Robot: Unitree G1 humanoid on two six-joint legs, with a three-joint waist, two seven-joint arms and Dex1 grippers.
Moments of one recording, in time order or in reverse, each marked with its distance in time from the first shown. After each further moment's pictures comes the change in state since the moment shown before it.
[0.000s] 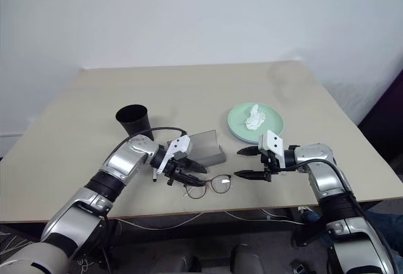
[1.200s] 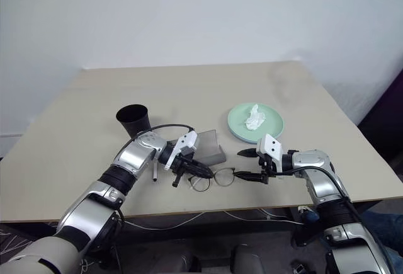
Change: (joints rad) left arm -0.053 -0.085 0.098 0.083 0.003 0.022 -0.037; right arm 0.019 0.016 0.003 -0.003 -0.019 -0.021 -0.081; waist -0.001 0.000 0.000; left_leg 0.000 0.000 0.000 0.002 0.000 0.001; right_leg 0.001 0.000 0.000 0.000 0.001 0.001
